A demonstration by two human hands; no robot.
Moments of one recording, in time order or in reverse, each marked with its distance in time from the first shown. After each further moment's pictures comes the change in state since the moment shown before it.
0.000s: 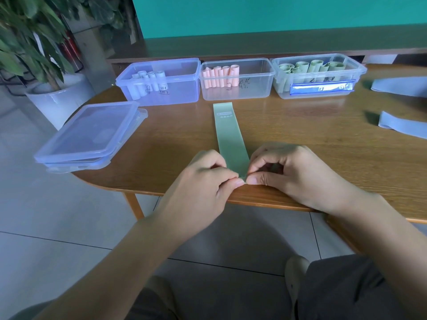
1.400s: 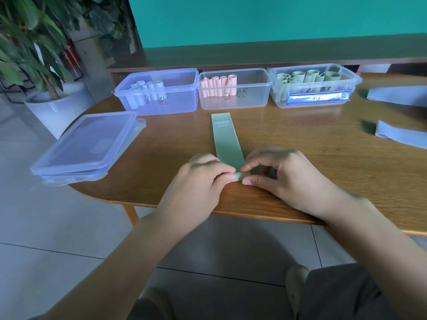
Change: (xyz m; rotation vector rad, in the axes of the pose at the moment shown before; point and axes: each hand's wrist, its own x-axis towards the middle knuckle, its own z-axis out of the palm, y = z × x) left_hand 0.022 -0.013 0.005 -0.033 -0.011 -0.106; right_hand 0.011 0.015 0.004 -0.107 0.101 -0.001
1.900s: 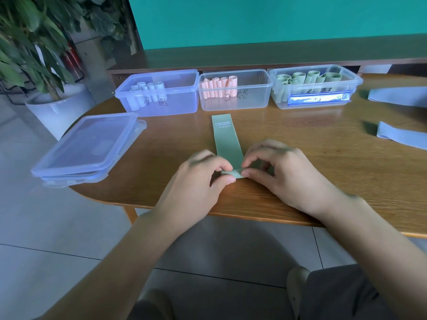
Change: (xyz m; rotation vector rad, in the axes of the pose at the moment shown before) left_hand 0.006 -0.006 -0.002 -0.025 -0.058 -0.072; right_hand 0.007 -0.001 0.003 -0.061 0.072 -0.021
